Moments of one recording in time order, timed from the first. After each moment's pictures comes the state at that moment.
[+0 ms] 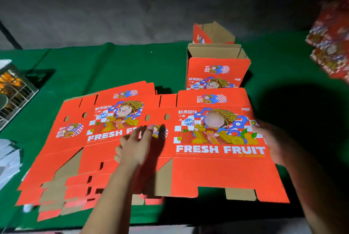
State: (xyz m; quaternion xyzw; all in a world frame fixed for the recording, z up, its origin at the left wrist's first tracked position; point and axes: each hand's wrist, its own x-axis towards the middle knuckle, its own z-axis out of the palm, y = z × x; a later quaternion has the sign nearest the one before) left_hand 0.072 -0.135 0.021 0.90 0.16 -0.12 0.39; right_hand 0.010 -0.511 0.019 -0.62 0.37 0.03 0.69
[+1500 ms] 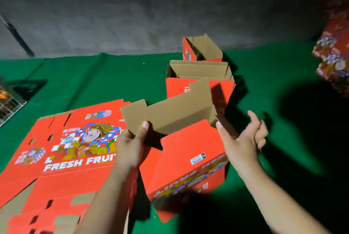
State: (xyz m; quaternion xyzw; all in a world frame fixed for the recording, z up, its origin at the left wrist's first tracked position) left_hand 0.148 -0.283 0.039 0.69 0.12 0.04 0.72; right_hand 0.087 -0.538 0.044 -0.81 0.29 -0.20 0.47
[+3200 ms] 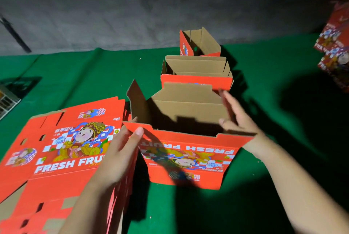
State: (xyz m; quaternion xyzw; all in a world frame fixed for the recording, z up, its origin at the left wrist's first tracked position) left_hand 0.119 -0.272 0.066 0.80 -0.08 0.00 0.60; right_hand 0.141 -0.602 0.041 -0.77 -0.01 -0.03 0.64
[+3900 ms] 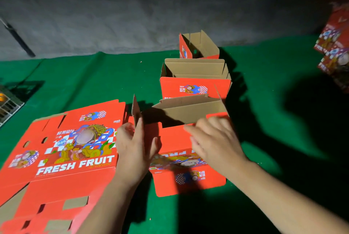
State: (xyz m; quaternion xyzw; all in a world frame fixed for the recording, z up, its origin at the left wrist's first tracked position) left_hand 0.139 -0.295 0.020 0.94 -0.11 0.22 0.25; right_hand 0.109 -0.539 0.044 -0.94 -0.16 -0.31 0.08
